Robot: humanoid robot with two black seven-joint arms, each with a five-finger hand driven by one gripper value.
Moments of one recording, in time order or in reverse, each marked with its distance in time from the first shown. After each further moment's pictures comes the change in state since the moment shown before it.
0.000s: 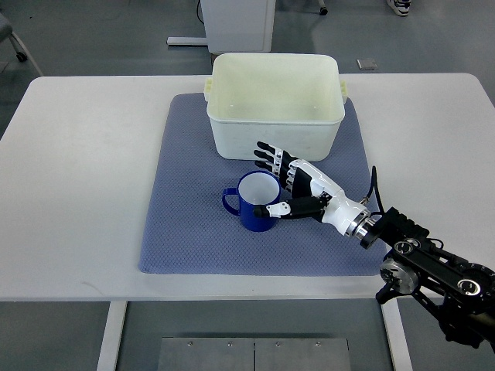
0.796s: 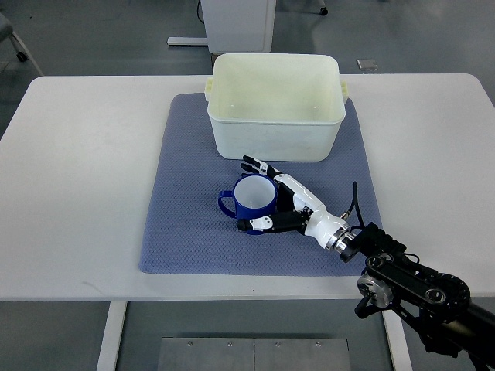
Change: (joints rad) left arm 0.000 0.000 0.000 0.000 0.000 0.000 0.000; right arm 0.003 0.093 -0.080 -0.122 -0.014 -0.051 0.100
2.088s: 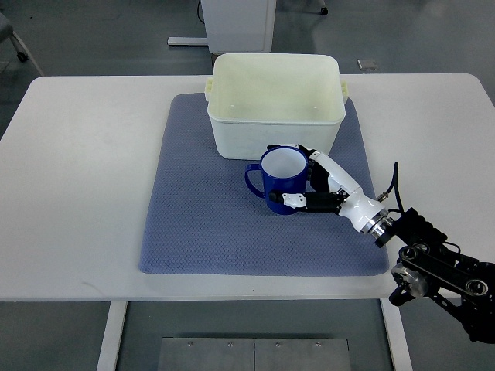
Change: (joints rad) left arm 0.000 0.000 0.001 0.000 0.000 0.000 0.000; right arm 0.050 -0.235 -0.063 0.161 0.015 -0.127 0.103
